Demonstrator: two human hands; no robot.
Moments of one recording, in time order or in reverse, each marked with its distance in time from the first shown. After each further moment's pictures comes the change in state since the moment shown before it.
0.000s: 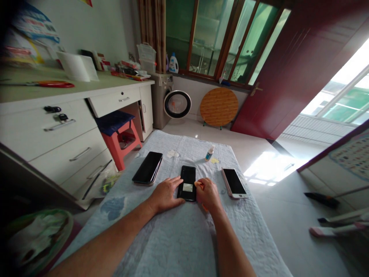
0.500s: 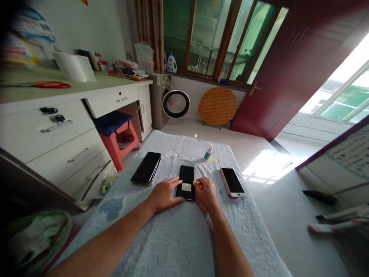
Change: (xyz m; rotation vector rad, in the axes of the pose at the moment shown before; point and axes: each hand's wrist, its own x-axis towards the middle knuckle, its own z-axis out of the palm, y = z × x) left_hand 0.000 0.000 0.000 -0.013 0.032 0.010; right_hand -0.001 0.001 0.002 0.007 0.025 -0.014
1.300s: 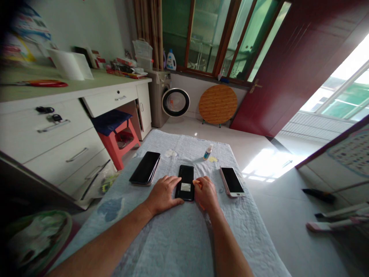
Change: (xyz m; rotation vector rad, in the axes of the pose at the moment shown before) left_hand -0.002 0.005 -0.004 0.085 0.037 0.024; right_hand 0.000 0.003 0.002 0.011 0.018 0.016
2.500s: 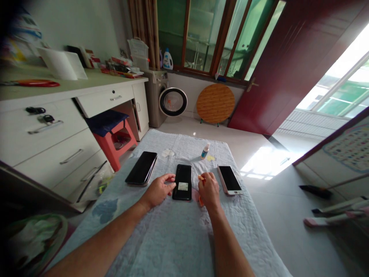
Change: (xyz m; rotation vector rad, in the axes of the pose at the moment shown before) left_hand 0.008 -0.001 0.004 -0.811 0.038 -0.479; right_hand 0.002 0.008 -0.011 -0.117 0.174 0.021
